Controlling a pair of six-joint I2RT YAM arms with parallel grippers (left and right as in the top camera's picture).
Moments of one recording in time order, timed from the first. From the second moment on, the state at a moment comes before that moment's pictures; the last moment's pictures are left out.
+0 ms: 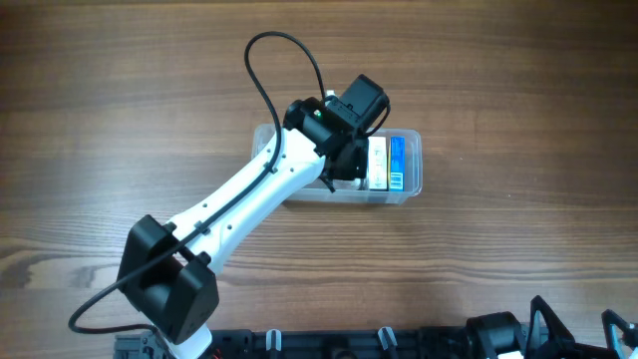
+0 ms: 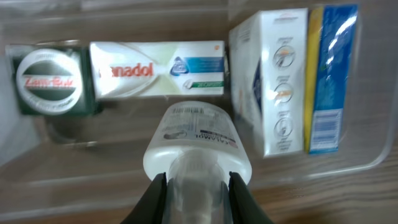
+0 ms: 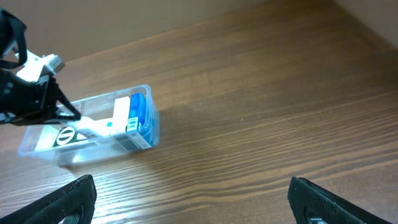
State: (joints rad) left arm -0.74 1.83 1.62 -1.10 -0.03 -0.61; right arm 0.17 0.31 1.38 -1.59 0.20 0.33
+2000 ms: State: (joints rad) left arm -0.55 0.98 1.79 -1.64 -0.35 -0.59; right arm 0.17 0.31 1.38 -1.59 0.20 0.33
